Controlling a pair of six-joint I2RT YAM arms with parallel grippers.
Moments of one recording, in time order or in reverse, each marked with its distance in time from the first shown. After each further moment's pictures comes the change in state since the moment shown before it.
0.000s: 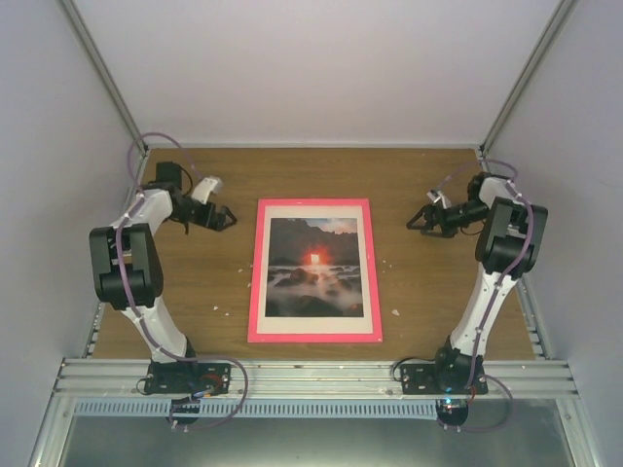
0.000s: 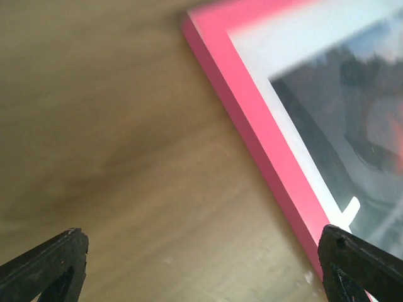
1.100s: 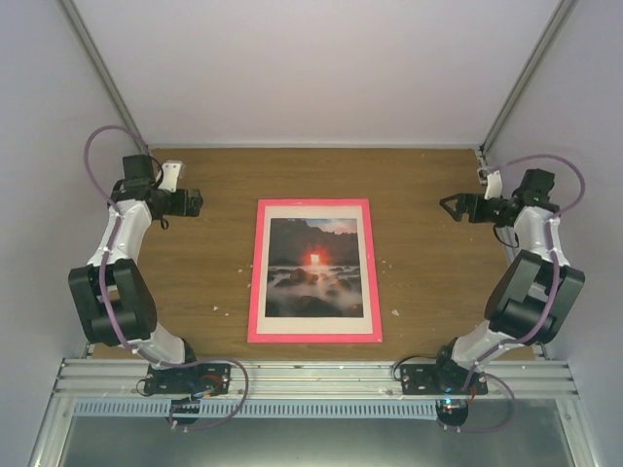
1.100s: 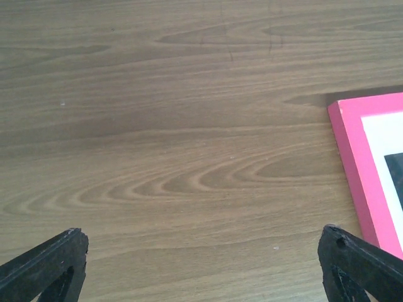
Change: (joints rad) left arm 0.106 -0.240 0.007 0.094 -0.319 -0.232; right arm -0.192 -0.581 -0.366 0.615 0.008 0.232
